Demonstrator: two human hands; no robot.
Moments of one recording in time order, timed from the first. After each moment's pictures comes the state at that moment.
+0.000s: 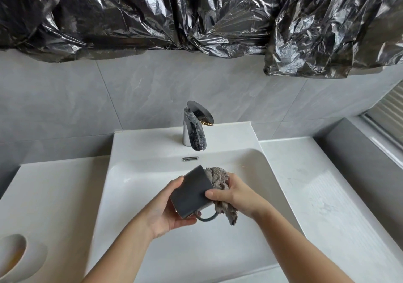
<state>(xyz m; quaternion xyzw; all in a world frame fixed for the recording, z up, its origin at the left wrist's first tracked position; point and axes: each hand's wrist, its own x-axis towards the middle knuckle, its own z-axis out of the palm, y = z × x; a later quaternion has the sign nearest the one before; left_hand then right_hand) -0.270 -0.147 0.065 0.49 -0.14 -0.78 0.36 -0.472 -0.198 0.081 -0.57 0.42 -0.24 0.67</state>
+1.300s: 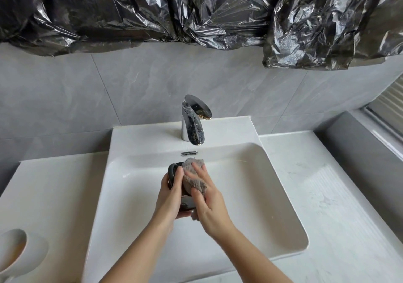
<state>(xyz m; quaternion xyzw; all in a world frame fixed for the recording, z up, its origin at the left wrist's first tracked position) -0.306 -0.150 0.047 0.66 -0.23 -0.57 0.43 -0.421 -0.150 0.040 -0.65 0.46 -0.37 0.47</state>
